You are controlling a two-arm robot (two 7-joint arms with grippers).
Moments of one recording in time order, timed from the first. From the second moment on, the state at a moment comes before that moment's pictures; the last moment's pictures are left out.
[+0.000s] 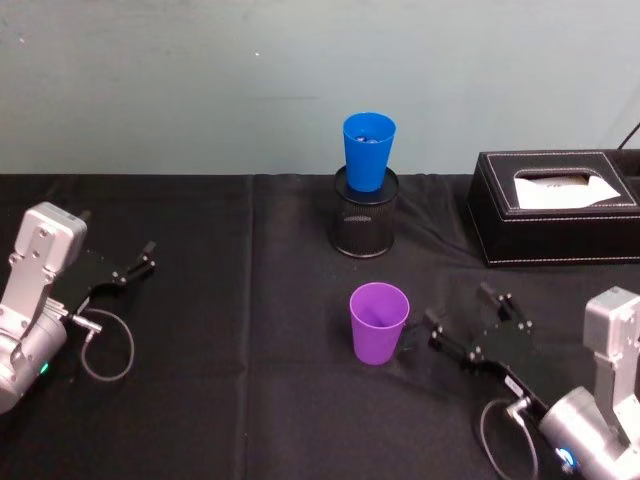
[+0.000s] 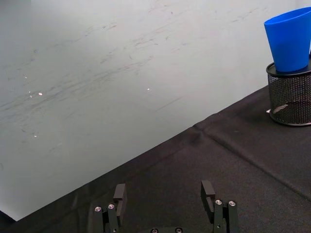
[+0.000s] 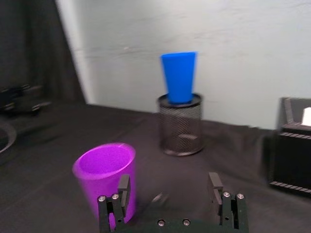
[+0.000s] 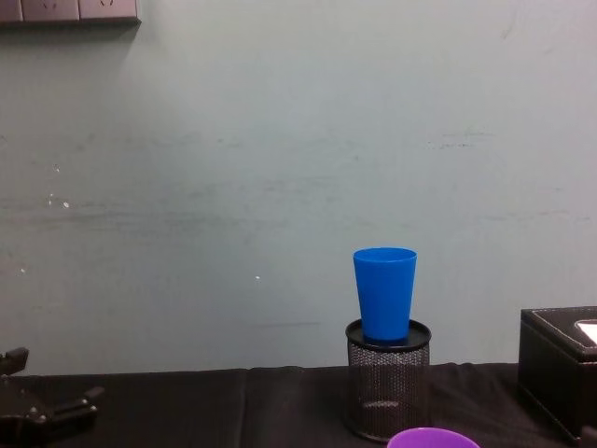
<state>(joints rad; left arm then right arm) -0.20 0.60 0.45 -1.41 -0.25 -0.12 0.03 -0.05 0.32 -0.16 -1.45 0.32 -0.25 0.41</state>
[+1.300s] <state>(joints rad) -0.20 0.60 0.45 -1.41 -0.25 -0.12 0.03 0.07 0.31 -0.33 -1.34 0.25 -0.31 0.46</state>
